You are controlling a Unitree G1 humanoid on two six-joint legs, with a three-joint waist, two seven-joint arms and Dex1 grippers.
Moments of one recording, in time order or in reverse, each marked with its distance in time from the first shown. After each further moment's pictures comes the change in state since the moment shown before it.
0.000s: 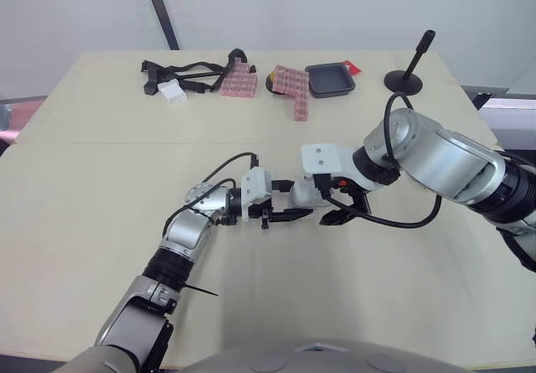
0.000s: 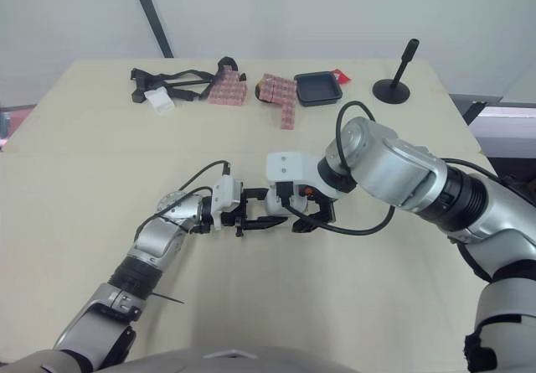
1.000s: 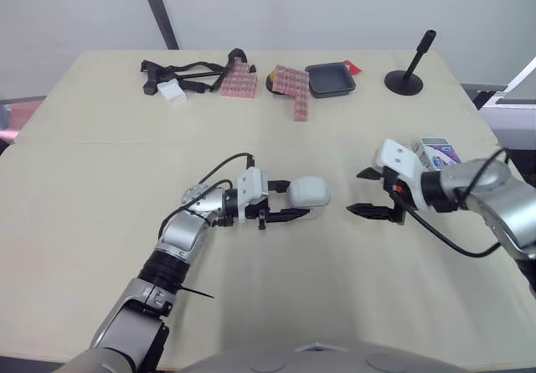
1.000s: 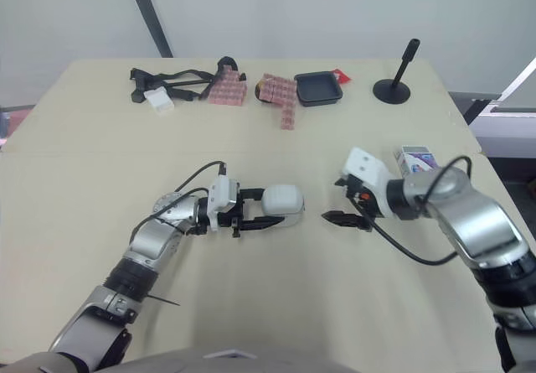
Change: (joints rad) left arm 0.019 0.025 0.004 -0.024 -0.028 0.017 0.001; right arm 0.819 -0.041 -0.732 0.046 0.092 -0.346 -0.232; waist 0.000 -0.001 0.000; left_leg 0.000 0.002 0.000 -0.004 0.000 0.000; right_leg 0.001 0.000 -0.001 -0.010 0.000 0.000
